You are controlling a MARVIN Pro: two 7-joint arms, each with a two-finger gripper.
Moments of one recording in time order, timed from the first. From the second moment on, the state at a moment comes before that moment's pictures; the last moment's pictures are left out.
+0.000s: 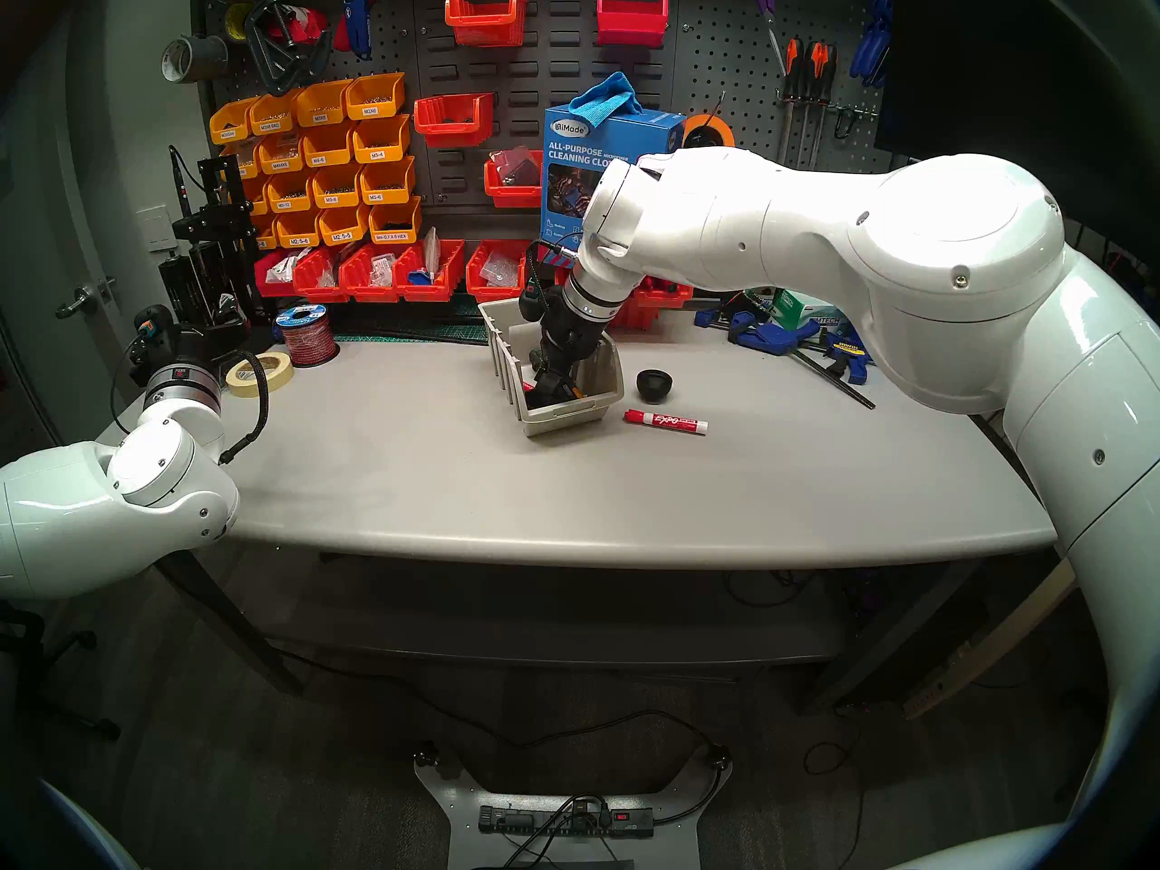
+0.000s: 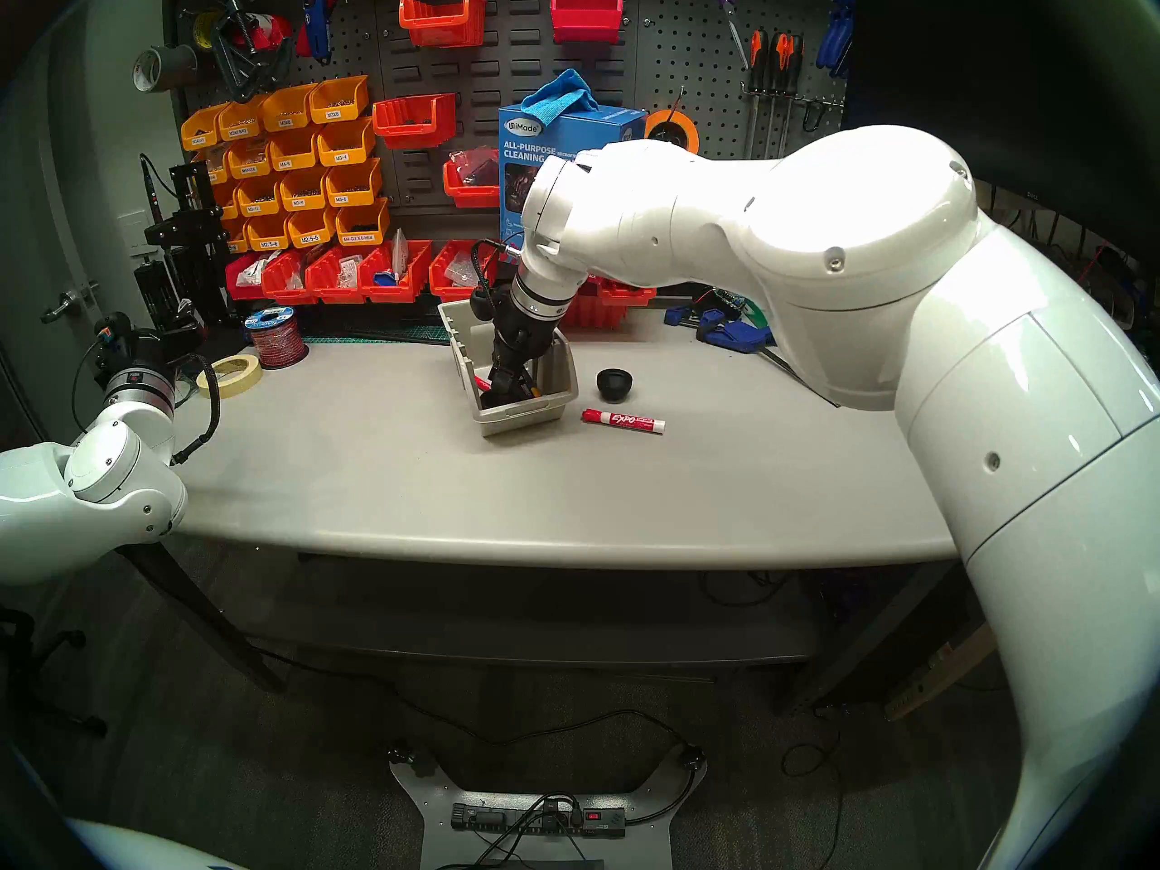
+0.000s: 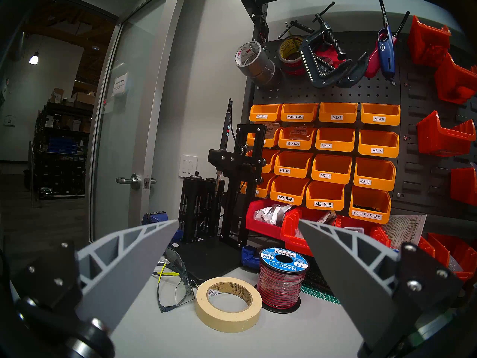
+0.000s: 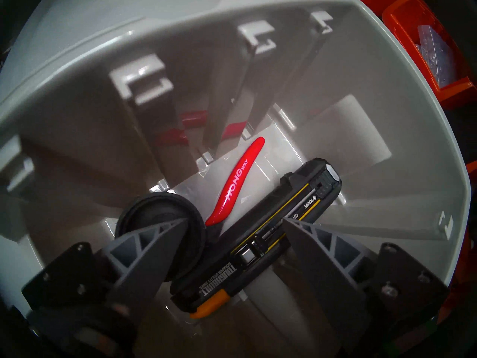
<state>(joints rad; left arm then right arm) 0.06 -0.11 0.39 -1.94 -1.30 -0.62 1.08 0.22 -1.59 -0.65 -0.60 1.24 0.48 0.85</state>
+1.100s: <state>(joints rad) 0.06 -0.11 0.39 -1.94 -1.30 -0.62 1.08 0.28 -1.58 -0.66 -0.68 1.27 0.63 0.82</state>
